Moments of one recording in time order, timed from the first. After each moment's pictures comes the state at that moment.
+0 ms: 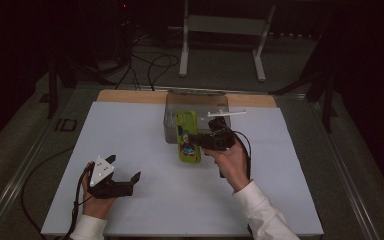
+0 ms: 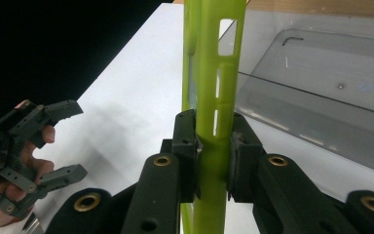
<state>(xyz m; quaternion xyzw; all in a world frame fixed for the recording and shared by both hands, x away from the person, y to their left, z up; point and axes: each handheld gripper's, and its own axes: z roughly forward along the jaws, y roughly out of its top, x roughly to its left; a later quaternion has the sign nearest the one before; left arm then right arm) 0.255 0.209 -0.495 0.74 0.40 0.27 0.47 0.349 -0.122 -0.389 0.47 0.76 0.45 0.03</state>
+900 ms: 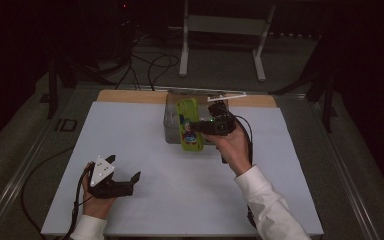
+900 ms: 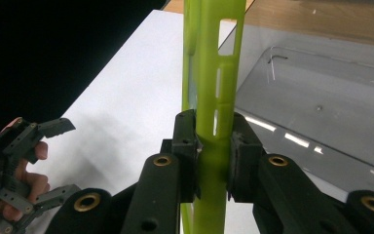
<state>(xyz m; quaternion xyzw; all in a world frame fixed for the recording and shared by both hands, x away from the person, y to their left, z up) 0.255 0.208 -0.496 0.74 0.41 0.27 0.47 0.377 -0.122 -0.364 0.47 0.77 0.43 0.03</state>
